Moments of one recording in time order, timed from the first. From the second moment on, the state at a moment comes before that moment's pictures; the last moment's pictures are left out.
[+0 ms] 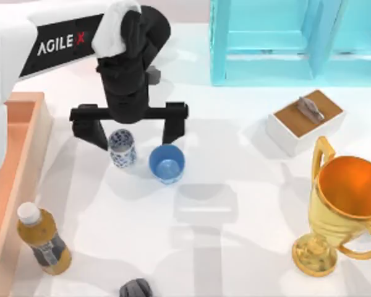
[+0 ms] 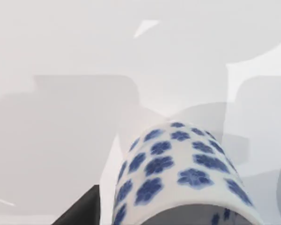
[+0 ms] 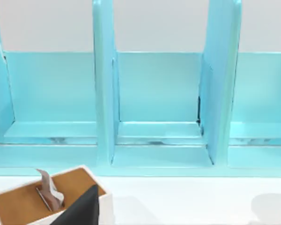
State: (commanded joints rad) left arm -0.46 2.26 1.76 -1.07 0.00 -0.43; right arm 0.00 0.00 0.00 0.00 0.00 0.00
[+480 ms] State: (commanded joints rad) left arm -0.46 2.26 1.76 -1.07 0.00 -0.43; right arm 0.00 0.00 0.00 0.00 0.00 0.00
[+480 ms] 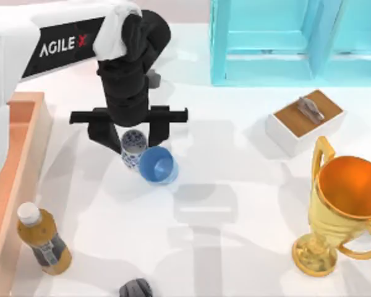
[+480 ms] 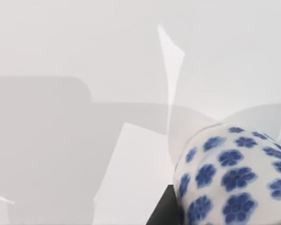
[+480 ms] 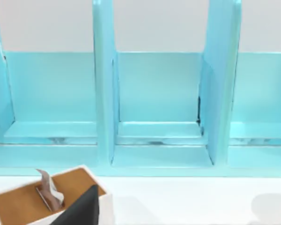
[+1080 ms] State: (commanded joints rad) left arm -0.46 2.26 1.76 -1.07 0.00 -0.43; right arm 0.00 0.00 0.00 0.00 0.00 0.00
